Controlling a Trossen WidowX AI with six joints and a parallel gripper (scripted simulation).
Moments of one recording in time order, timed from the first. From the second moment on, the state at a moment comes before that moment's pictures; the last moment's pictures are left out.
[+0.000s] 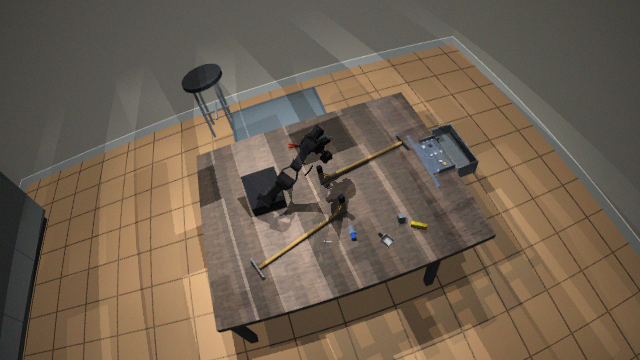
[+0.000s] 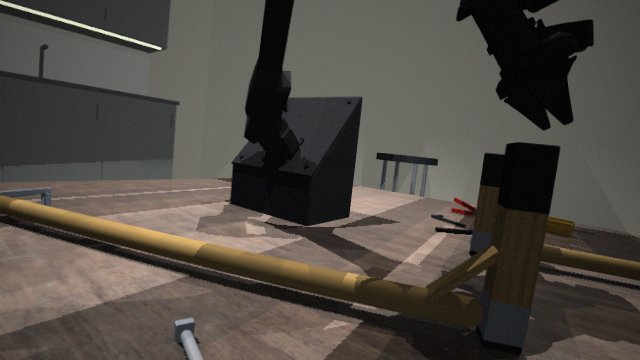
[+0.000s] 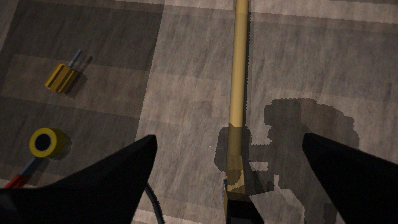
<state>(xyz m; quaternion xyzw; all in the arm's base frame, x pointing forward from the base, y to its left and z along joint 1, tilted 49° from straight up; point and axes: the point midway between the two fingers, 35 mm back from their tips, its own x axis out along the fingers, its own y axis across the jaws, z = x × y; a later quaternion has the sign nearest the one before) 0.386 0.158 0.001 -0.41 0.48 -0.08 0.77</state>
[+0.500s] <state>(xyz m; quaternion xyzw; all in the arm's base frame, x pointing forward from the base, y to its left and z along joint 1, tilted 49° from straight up) 0.349 0.150 0.012 -0.41 0.46 -0.08 0.79</state>
